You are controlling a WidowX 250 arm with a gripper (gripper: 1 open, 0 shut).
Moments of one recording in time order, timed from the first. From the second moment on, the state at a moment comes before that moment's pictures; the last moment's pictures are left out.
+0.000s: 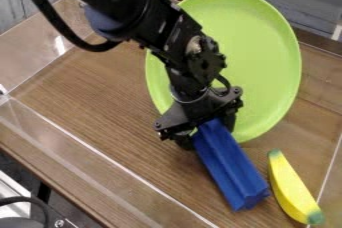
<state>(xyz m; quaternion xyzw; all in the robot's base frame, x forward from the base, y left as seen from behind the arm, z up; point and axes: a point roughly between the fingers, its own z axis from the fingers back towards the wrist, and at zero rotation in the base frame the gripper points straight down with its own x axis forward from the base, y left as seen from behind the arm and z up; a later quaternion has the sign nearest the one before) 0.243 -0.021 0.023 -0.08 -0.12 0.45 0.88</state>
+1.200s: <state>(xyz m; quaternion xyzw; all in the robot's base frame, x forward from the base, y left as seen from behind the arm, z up) 0.246 -0.002 0.038 -0.04 -0.10 0.43 0.90</state>
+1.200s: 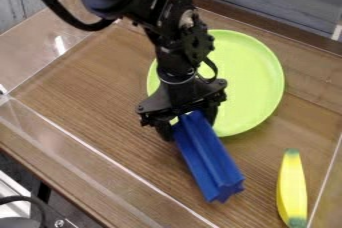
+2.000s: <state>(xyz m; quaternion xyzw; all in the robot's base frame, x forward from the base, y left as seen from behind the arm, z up) 0.264 0.003 0.043 -0.03 -0.11 0.41 0.91</state>
